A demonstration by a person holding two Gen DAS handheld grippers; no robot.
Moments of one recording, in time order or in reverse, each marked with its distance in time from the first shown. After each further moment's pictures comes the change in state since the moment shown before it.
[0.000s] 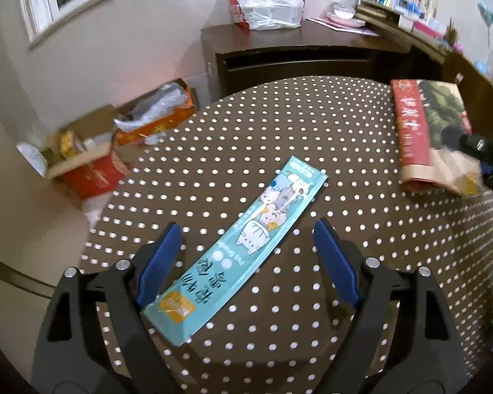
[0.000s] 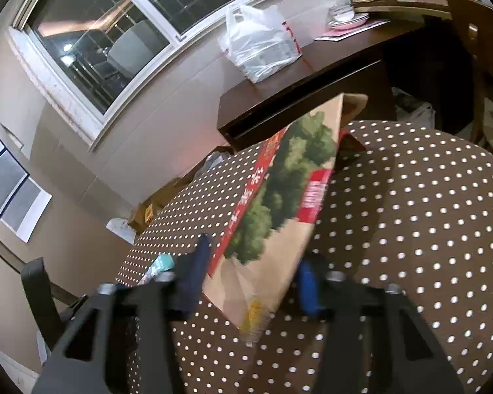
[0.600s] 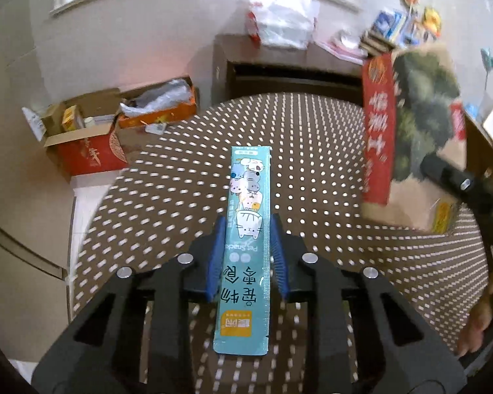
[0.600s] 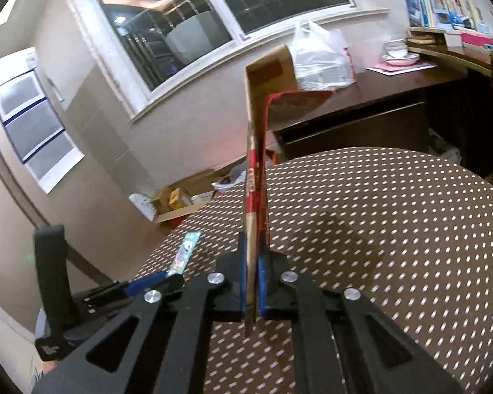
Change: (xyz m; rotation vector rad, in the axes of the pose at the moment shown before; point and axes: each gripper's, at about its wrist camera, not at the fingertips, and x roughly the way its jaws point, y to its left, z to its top) left arm -0.076 0.009 -0.036 -0.145 -0.079 -0.043; right arm -0.052 0.089 -0.043 -0.222 -0.046 0.072
